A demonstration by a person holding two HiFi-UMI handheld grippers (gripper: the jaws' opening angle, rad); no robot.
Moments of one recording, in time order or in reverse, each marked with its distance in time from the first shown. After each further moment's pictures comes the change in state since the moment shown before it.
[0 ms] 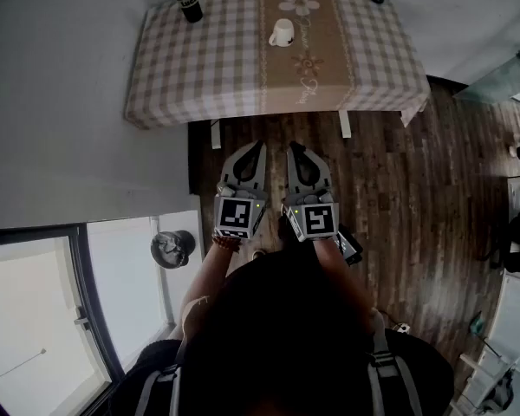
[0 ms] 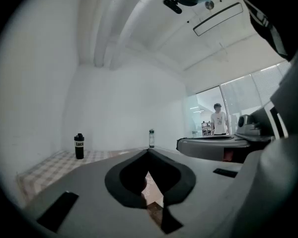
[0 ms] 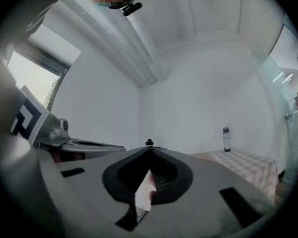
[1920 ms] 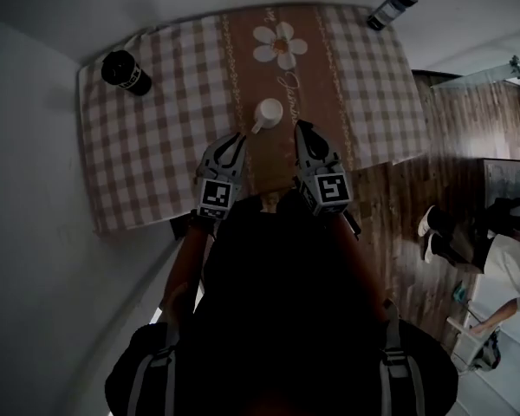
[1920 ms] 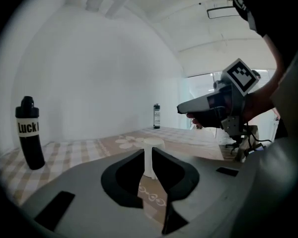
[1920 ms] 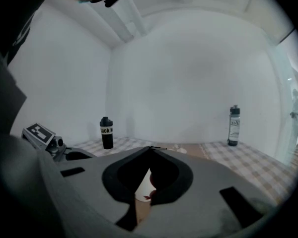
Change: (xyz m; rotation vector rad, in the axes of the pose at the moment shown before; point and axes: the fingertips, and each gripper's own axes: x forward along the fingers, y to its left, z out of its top) left arm 0.292 0.133 -0.125 0.123 0.178 -0.316; right arm 0.249 -0.207 -0.080 0.044 0.190 -0.179
